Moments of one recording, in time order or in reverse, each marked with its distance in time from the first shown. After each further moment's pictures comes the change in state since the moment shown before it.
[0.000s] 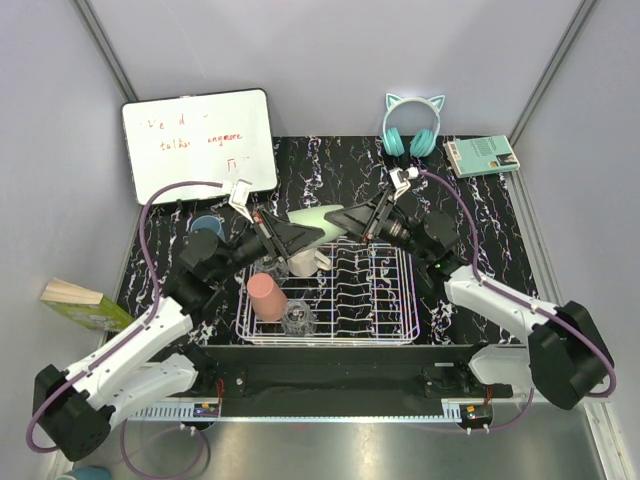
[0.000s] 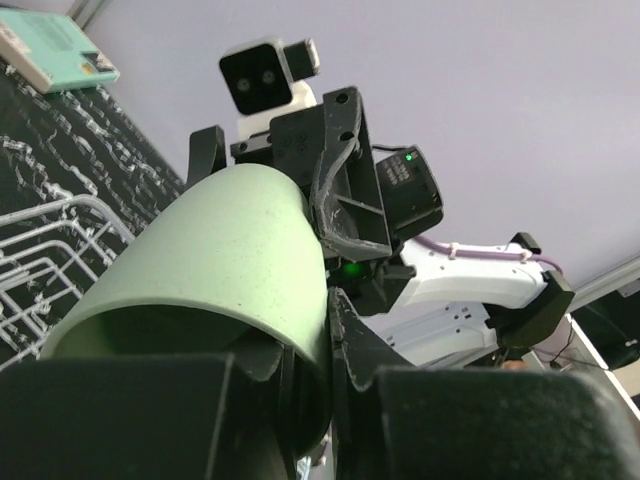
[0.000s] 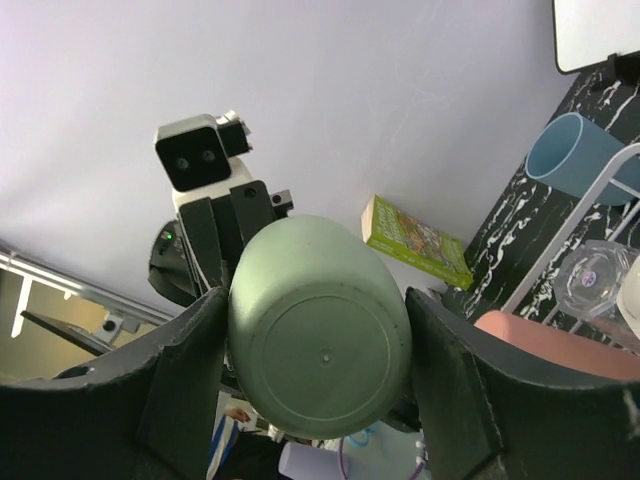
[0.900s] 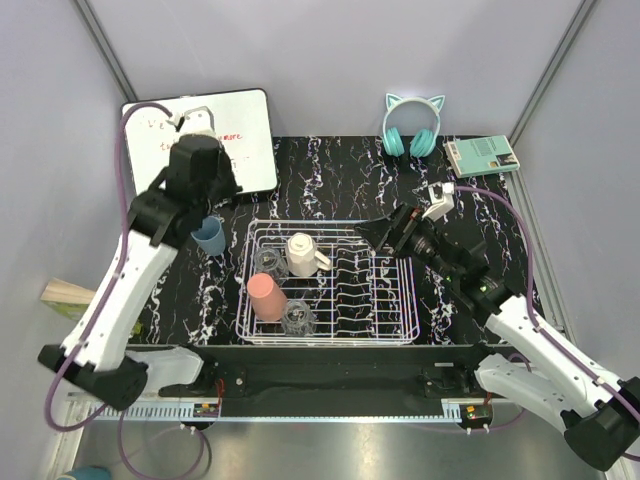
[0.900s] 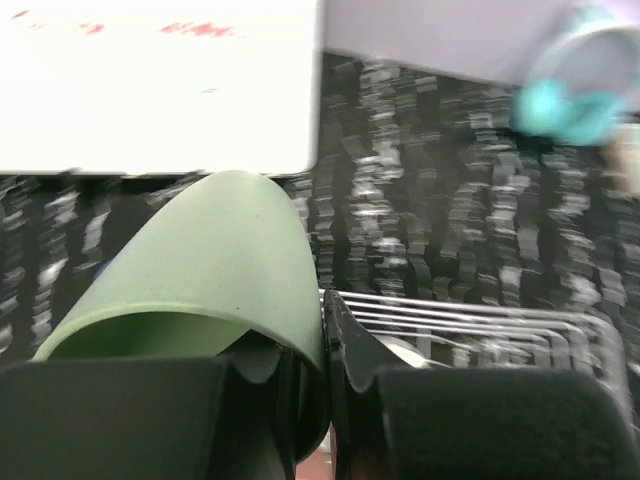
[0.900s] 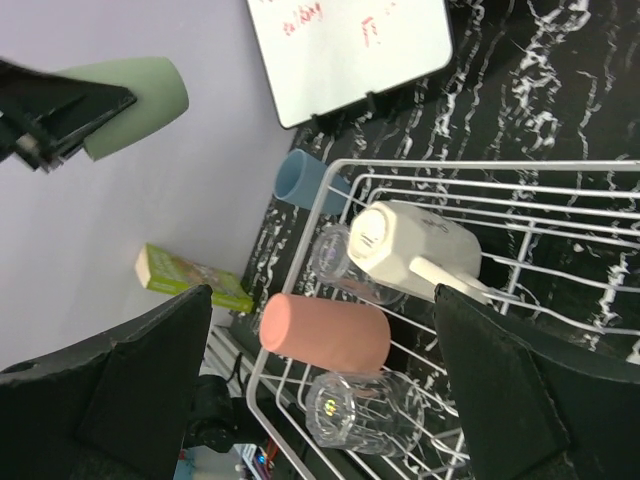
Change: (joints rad) left arm 0.158 0.303 0.887 -1.256 -0.816 0.539; right arm 0.009 -0.404 0.055 -0.853 0.393 -0.457
